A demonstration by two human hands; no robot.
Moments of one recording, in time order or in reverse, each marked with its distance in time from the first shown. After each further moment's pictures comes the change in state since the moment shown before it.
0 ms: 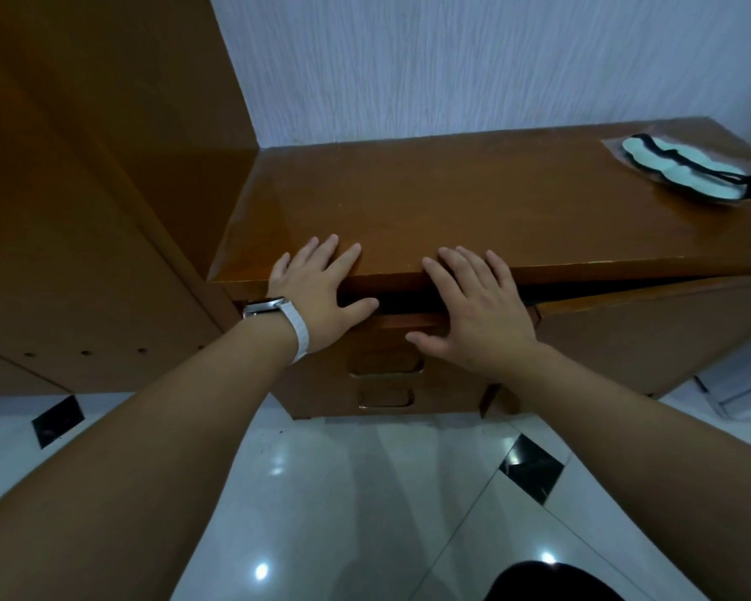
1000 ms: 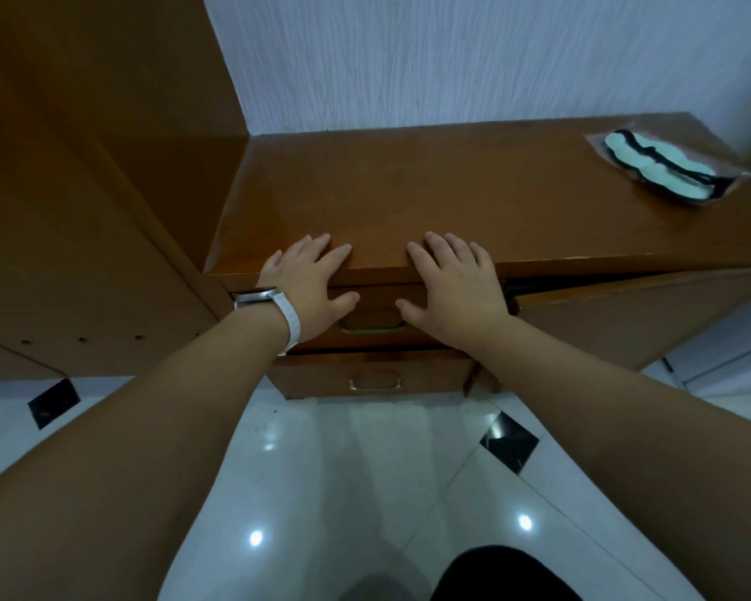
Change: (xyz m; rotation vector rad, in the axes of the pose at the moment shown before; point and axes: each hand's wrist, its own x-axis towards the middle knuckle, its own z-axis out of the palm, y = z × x) left_hand -0.005 -0.001 -0.014 -0.020 -0.065 0.032; right_hand 0.020 -0.013 -0.026 0.008 -0.124 0.098
